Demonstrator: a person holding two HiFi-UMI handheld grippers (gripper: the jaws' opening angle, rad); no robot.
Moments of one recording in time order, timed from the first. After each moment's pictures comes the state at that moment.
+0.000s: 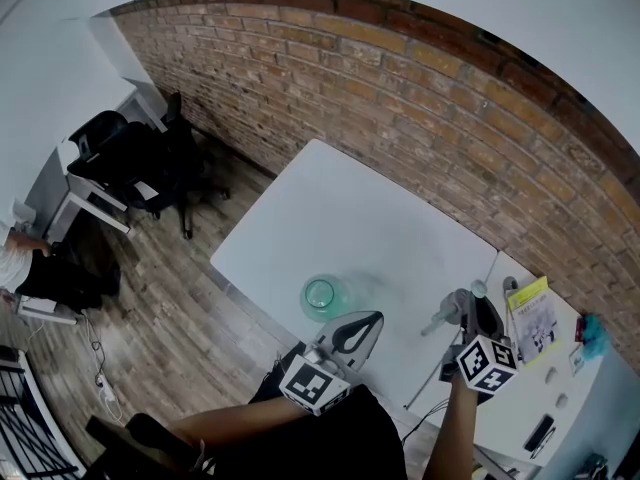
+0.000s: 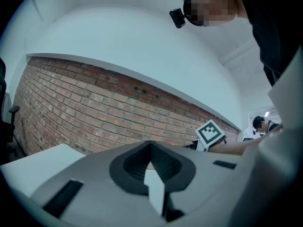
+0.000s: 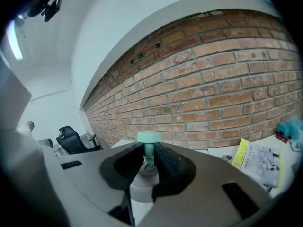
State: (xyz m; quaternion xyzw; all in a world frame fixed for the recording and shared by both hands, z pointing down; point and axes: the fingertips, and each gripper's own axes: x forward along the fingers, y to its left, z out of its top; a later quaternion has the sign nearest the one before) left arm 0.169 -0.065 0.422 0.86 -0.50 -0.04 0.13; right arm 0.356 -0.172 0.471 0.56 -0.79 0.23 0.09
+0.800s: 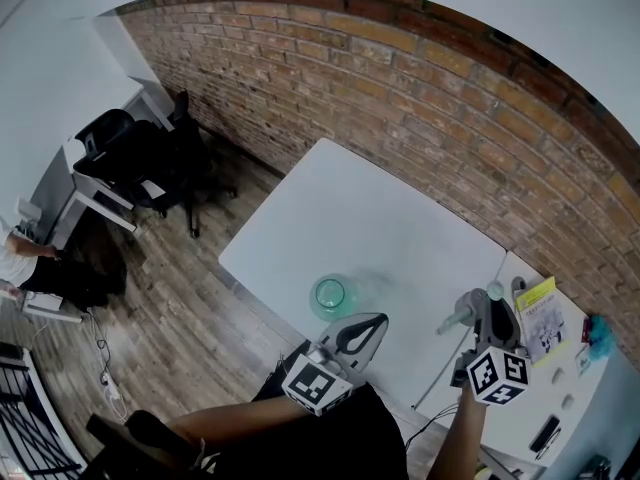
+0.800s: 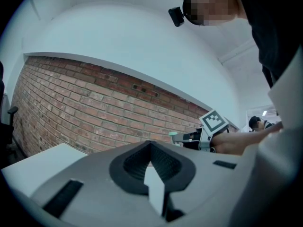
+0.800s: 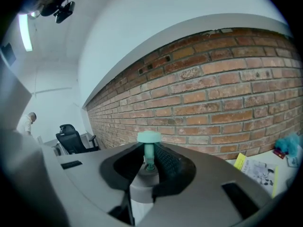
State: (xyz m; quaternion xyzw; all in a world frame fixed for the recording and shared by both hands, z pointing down) left arm 0.159 -0.057 0.431 0.86 -0.49 -0.02 0.12; right arm 0.350 -0.160 0.428 0.56 -0.80 0.17 0.08
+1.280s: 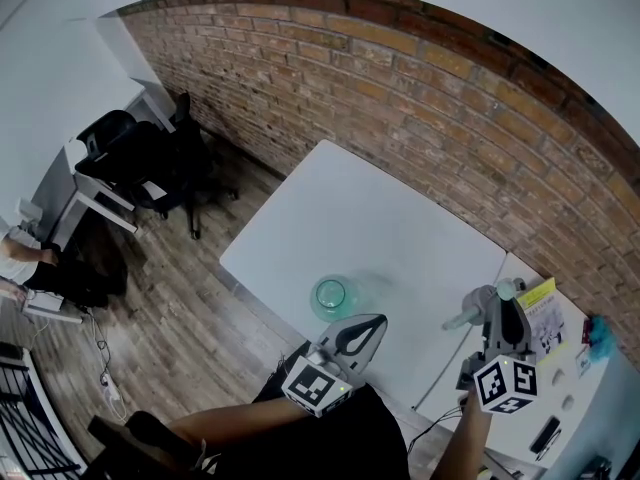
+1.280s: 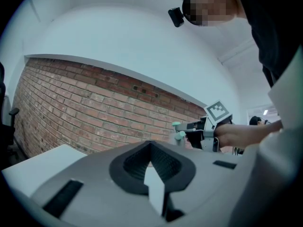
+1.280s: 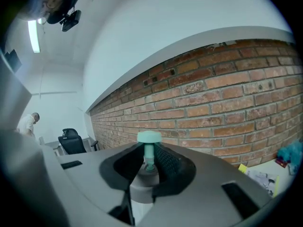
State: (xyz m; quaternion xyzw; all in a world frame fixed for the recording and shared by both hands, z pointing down) left arm 0.159 -0.055 0.424 0.86 -0.50 -0.03 0.12; right arm 0.349 -0.155 0.383 0.56 -0.82 0.14 0.05
